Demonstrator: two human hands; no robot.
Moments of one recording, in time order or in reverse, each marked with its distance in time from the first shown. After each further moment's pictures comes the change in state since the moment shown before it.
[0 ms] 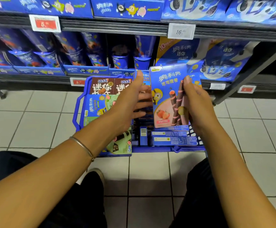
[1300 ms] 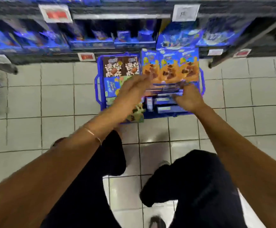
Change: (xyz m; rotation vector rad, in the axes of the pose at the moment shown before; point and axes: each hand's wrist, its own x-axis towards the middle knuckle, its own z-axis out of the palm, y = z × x) left_hand -0.079 0.073 -0.038 0.171 -0.040 -0.087; right_hand -0.019 -0.027 0.003 -1.023 -0.217 0.292
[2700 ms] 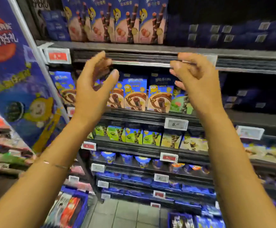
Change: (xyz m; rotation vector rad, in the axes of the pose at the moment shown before) left_hand -0.412 0.601 -0.471 0.073 0.630 1.282; right_hand -0.304 -0.810 -0.457 0.849 0.507 -0.961
